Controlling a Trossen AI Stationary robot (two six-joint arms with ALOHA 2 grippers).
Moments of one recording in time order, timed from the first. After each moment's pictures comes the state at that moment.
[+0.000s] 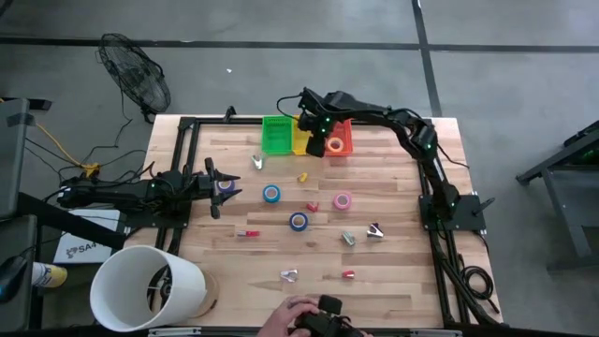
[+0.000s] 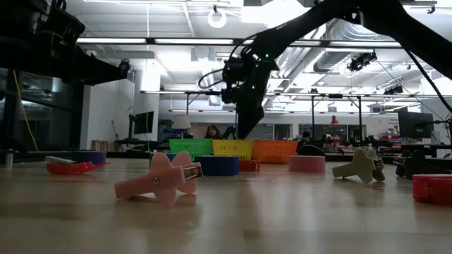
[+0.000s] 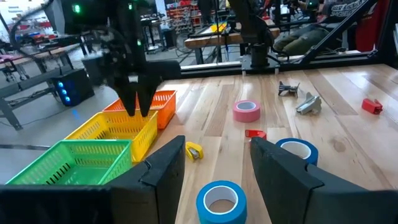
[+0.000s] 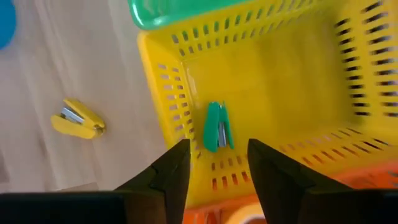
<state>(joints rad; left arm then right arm) 0.00 0.19 0.05 0.09 -0.23 0.13 -0.57 2.20 1.90 -0.95 -0.16 -0.28</state>
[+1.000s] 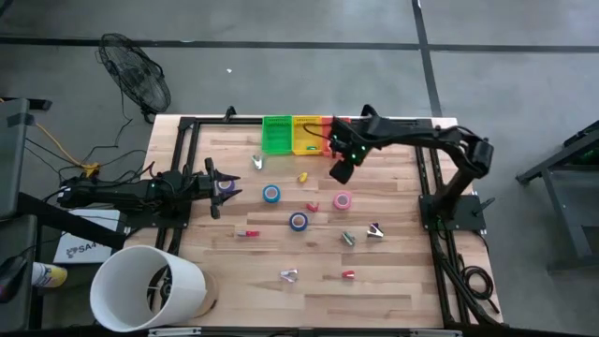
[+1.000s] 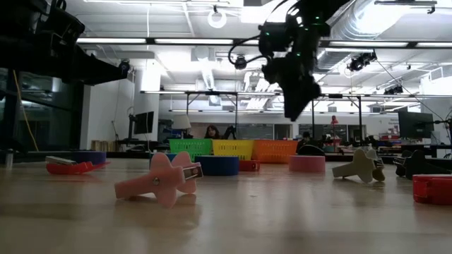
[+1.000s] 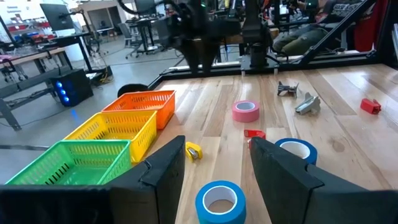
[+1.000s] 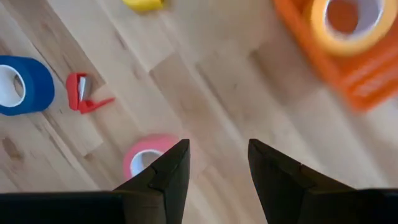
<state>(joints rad) 0.00 0.19 0.05 0.09 -0.23 0.13 -0.40 1.68 1.28 -0.91 -0.11 0.26</state>
